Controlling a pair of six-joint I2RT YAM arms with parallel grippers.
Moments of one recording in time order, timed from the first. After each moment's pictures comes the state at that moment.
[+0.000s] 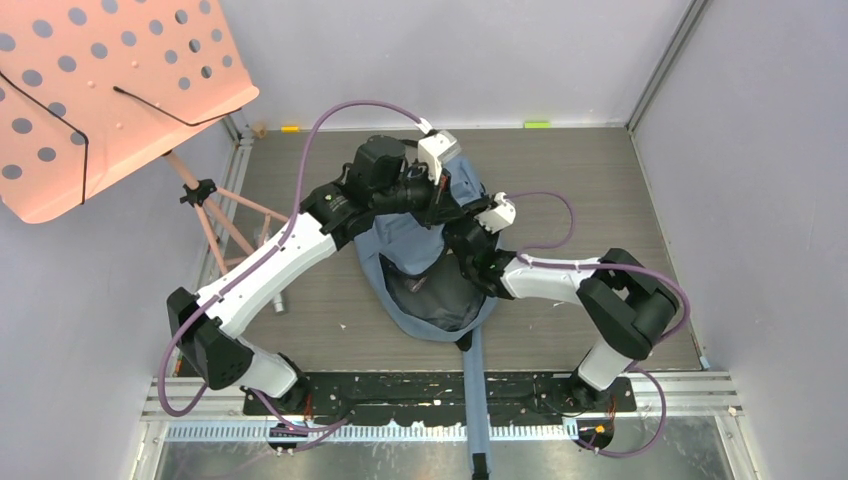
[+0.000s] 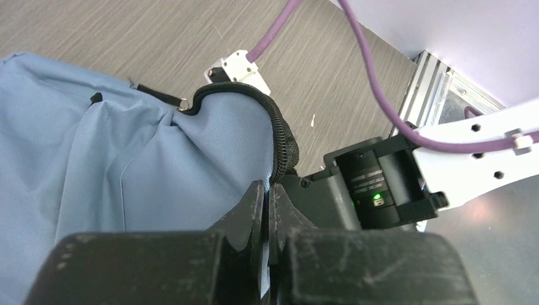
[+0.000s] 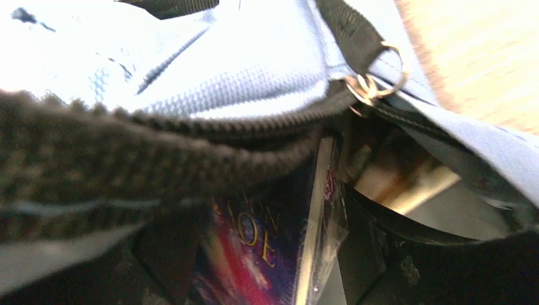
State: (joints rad) left arm -0.76 1.46 1.51 -0.45 0.40 -0.13; right arm 0.81 1.66 0.84 0.39 0.73 1.11
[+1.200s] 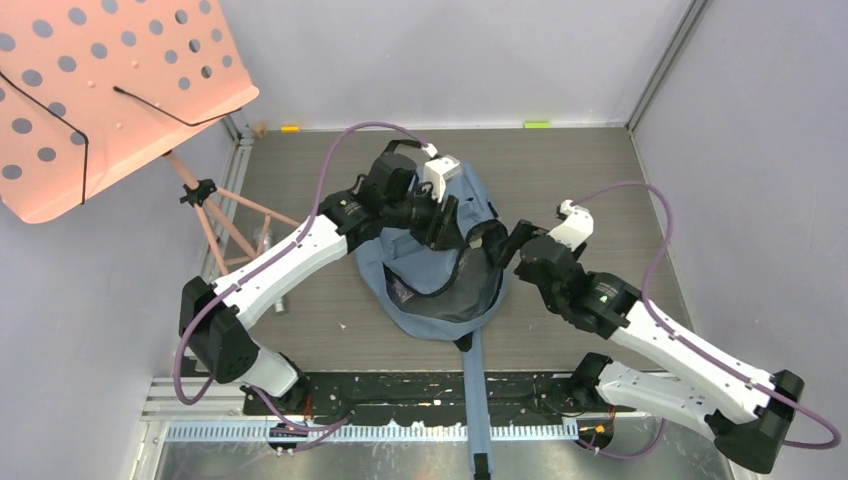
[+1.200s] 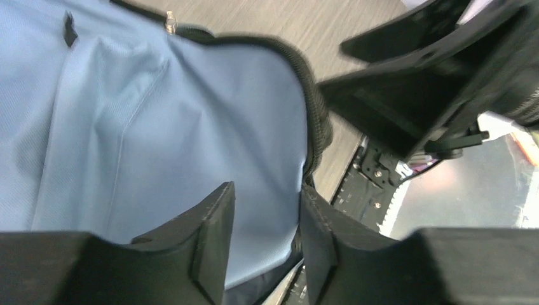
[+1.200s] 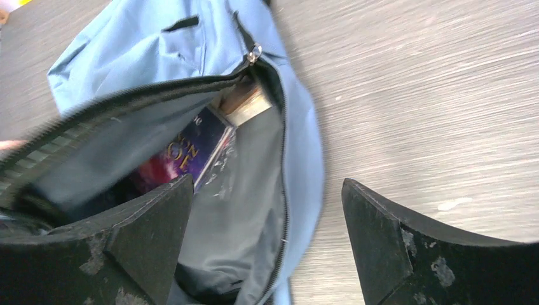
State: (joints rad) left arm -0.74 1.49 1.40 -0.46 0.45 -0.20; right arm 0.83 0.87 0.78 -0.53 0.65 0.90
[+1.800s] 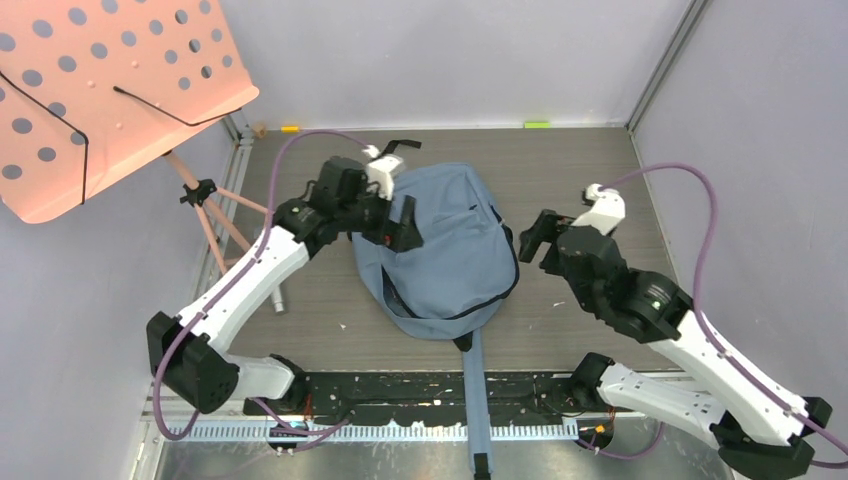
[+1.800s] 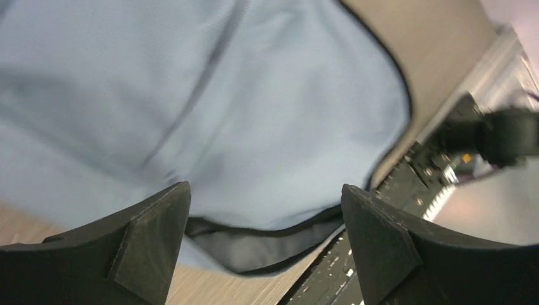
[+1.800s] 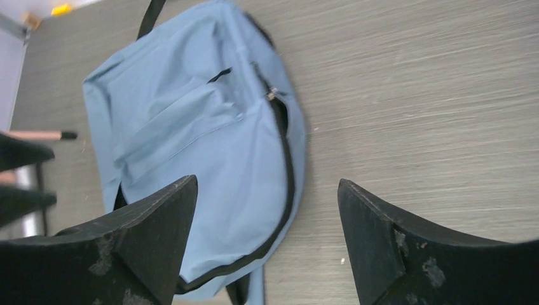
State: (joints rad) left arm -0.61 1.33 1.27 -0.60 0.41 -0.16; right arm 0.83 0.76 1.05 -0.84 0.72 0.70
